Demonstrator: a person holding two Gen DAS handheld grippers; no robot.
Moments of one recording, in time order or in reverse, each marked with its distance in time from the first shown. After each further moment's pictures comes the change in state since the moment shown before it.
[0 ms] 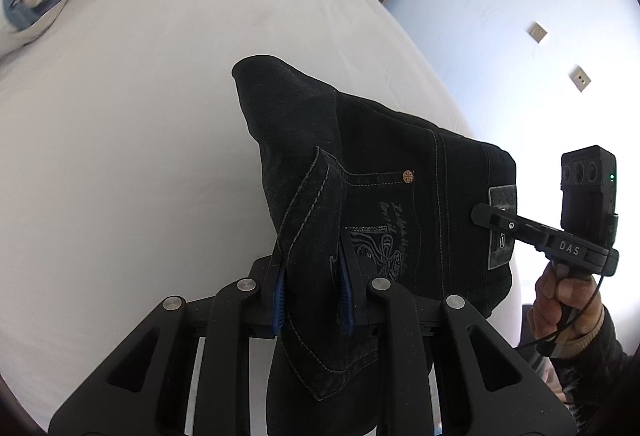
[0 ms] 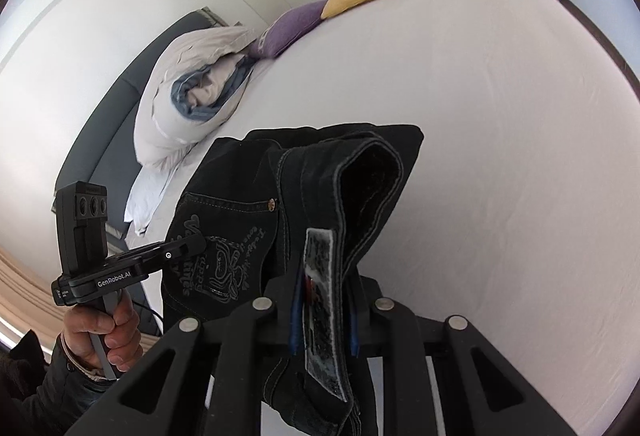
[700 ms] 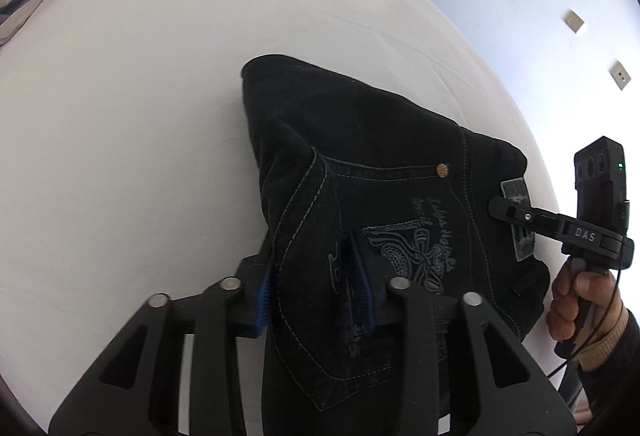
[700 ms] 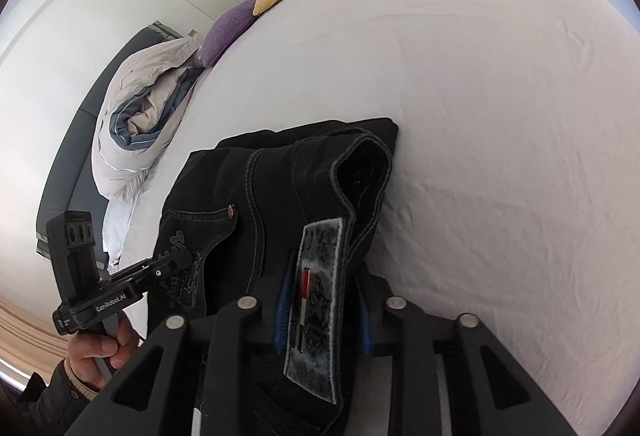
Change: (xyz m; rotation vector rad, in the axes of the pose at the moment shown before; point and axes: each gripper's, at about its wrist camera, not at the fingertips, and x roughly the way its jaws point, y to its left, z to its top) left arm 0.121 0.005 0.022 -0.011 0.038 0.085; right arm 0.061 -0.122 0.042 0.139 0.043 -0.030
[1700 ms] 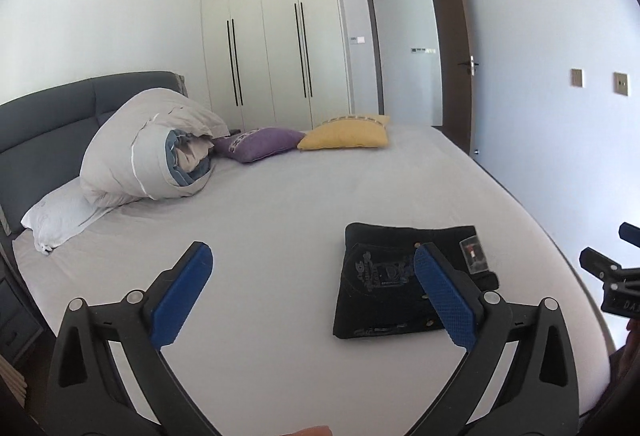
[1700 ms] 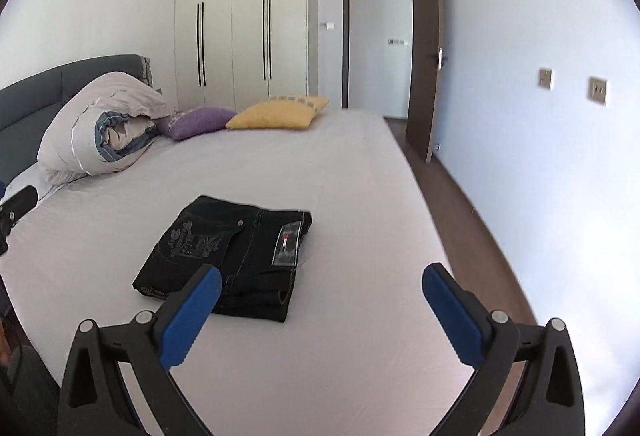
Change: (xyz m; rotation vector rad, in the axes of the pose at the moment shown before) left arm -0.313 -0.135 -0.210 0.101 -0.722 0.468; right arm -0.222 0.156 -0.200 -0.408 -0.605 -0.572
